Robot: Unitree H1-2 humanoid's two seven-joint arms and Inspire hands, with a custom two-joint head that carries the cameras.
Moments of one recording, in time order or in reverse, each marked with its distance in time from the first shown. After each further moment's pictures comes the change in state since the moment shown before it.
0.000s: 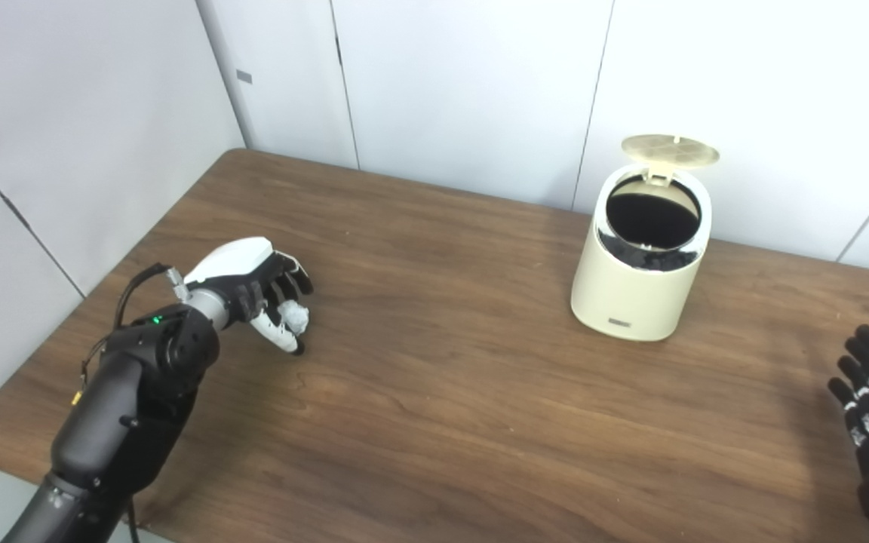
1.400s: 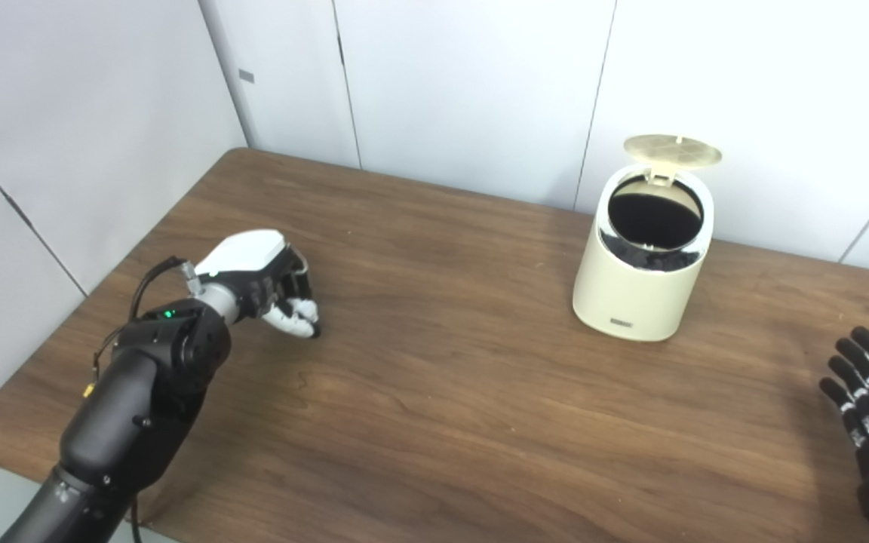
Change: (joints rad) left arm -0.029 -0.004 -0.056 -0.071 0.073 -0.002 0.000; right arm -0.002 0.001 -0.003 0.027 0.008 -0.035 0.001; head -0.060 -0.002
